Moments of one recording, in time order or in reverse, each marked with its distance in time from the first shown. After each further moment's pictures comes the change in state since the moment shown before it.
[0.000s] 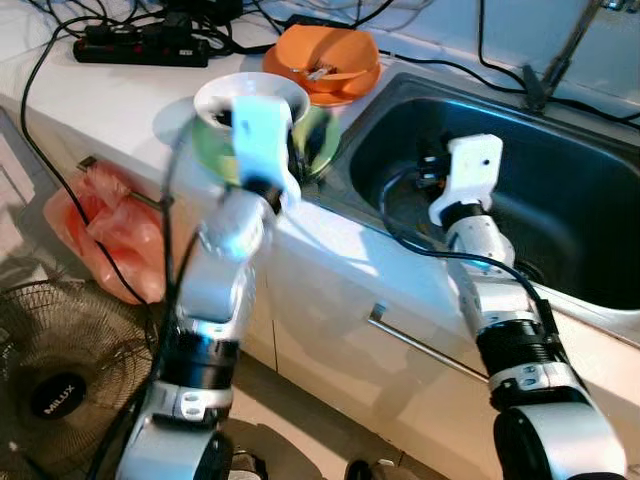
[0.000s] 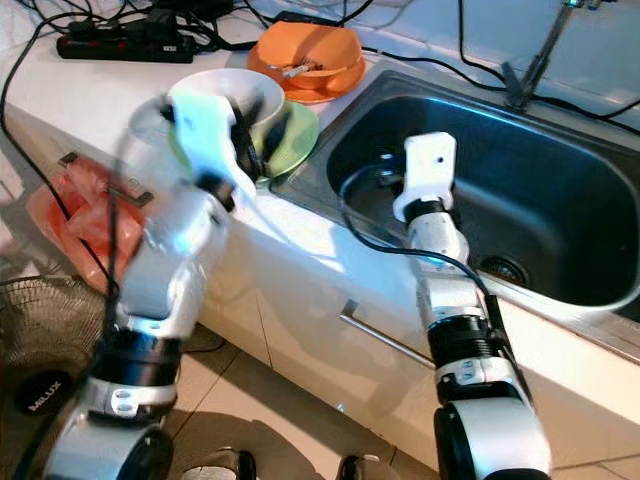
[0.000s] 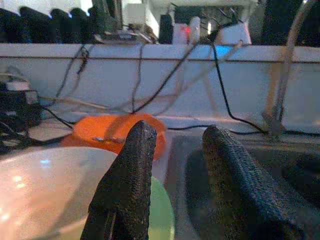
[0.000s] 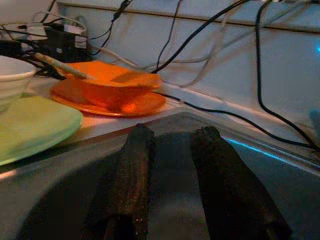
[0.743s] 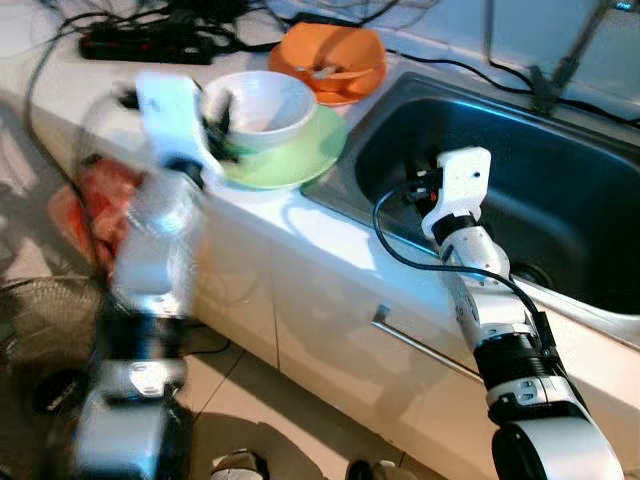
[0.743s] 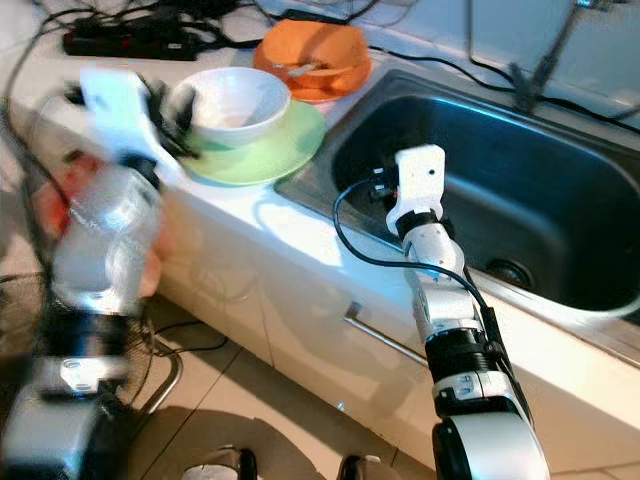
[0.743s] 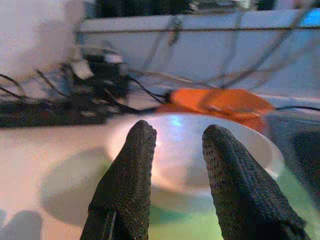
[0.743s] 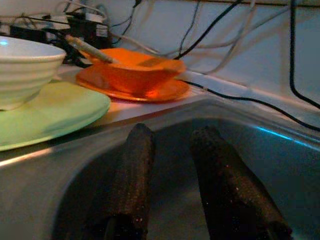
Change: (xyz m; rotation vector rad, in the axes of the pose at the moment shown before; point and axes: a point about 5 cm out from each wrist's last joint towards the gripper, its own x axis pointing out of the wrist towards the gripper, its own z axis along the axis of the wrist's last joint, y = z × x) left arm -0.014 0.057 -0.018 0.053 0.109 0.216; right arm -0.010 0.004 -0.009 0.035 0.044 0.029
